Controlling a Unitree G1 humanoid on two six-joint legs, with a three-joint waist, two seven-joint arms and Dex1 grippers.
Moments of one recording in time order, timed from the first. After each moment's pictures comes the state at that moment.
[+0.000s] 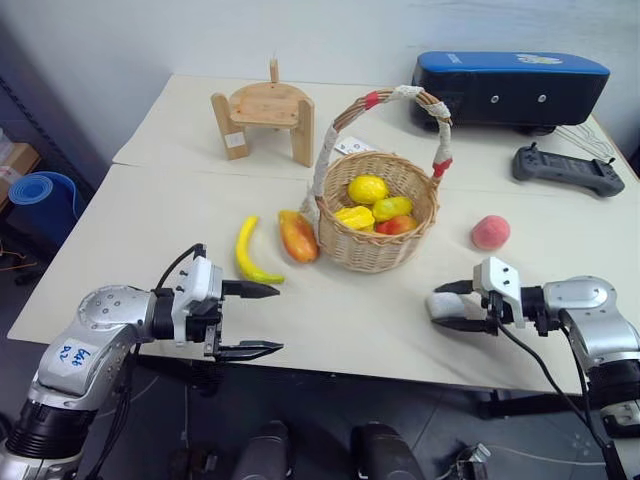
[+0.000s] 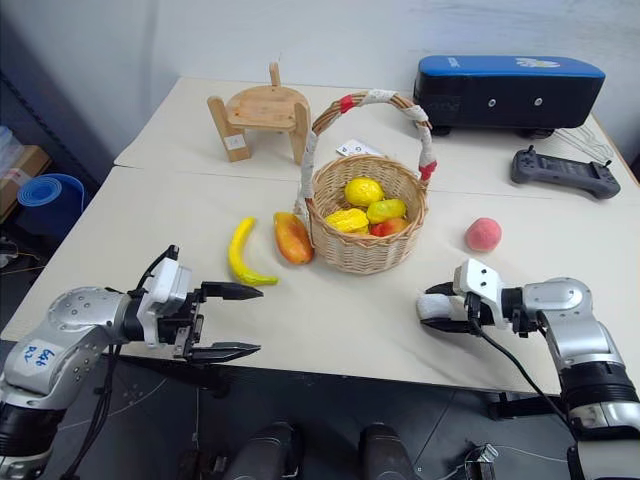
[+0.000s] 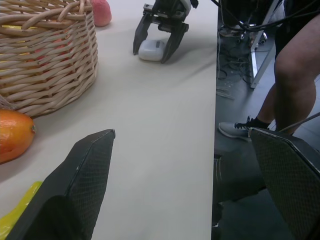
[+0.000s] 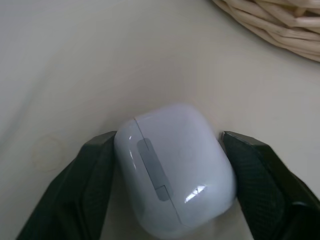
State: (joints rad) left arm -0.18 0.80 0.04 -0.31 -0.60 0.40 -1.15; right arm -0.36 -0.82 0.04 0.36 0.22 -0.02 1.34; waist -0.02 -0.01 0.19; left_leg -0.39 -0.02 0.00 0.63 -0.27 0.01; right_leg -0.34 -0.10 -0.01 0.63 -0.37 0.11
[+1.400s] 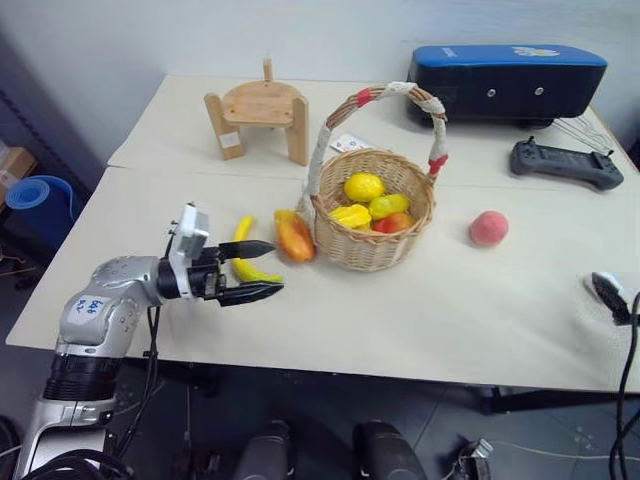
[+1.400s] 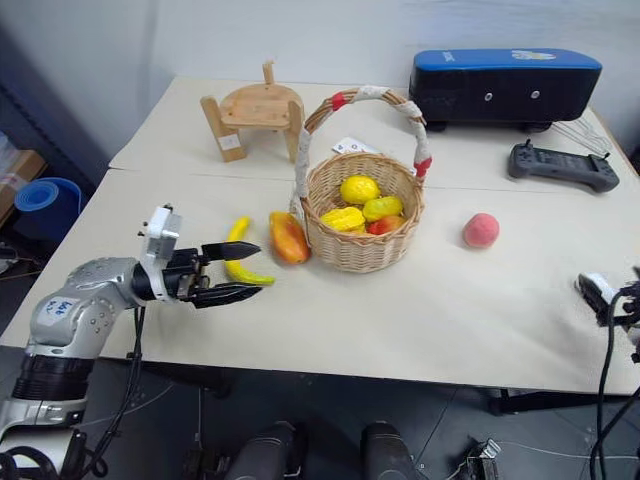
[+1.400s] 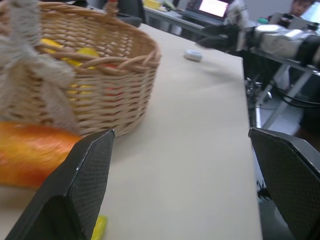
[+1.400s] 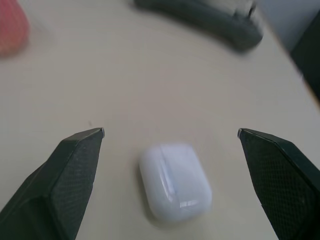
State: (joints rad) left arm -0.39 0.70 0.10 0.04 -0.63 0.46 -1.15; right arm -0.08 -0.79 -0.65 0.42 0.42 -0.14 0.76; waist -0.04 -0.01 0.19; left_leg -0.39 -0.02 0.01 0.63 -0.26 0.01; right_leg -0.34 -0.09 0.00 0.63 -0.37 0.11
